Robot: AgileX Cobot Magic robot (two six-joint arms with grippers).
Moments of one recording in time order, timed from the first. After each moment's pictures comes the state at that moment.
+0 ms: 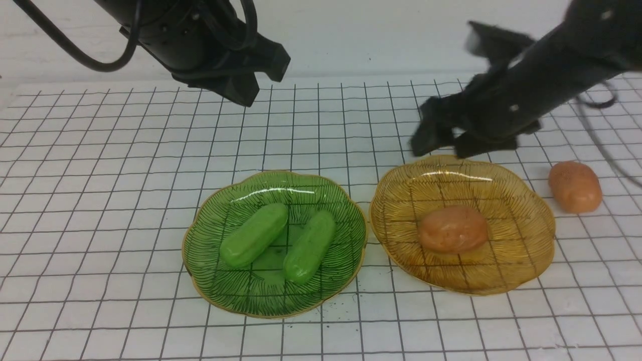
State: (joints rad) right arm 0.18 1.79 -1.54 0.42 1.01 -0.16; left arm -0.43 1.62 -1.81 -0.07 1.26 0.04
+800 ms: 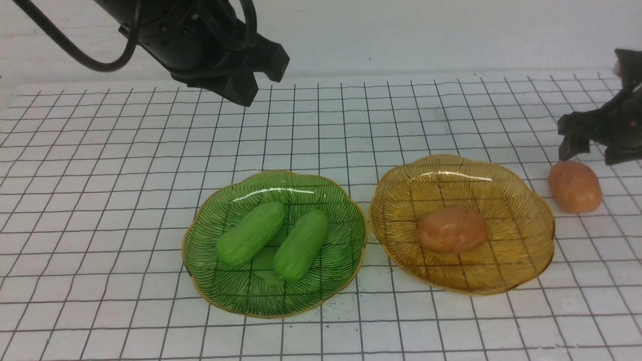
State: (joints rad) right arm -0.13 2.02 -1.55 0.13 0.83 -0.05; left arm -0.43 1.62 -1.81 -0.06 1.26 0.04
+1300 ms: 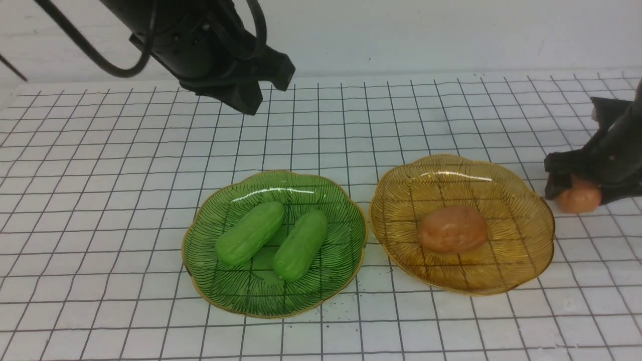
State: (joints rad) right arm -0.13 2.13 -1.58 0.09 0.89 -0.04; left arm -0.43 1.66 -1.81 -0.06 1.26 0.04
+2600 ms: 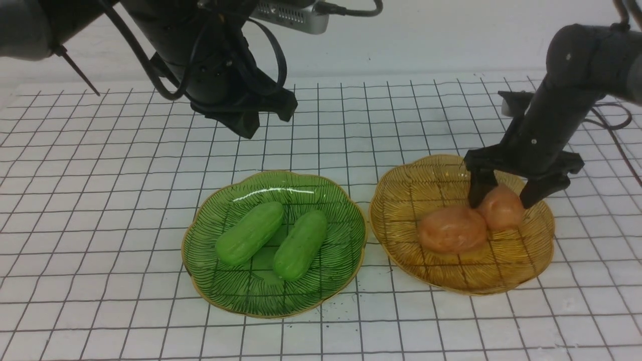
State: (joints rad) right arm 0.13 2.11 -1.72 0.14 1.23 0.03; left arm -0.43 1.76 -1.81 0.03 1.26 0.04
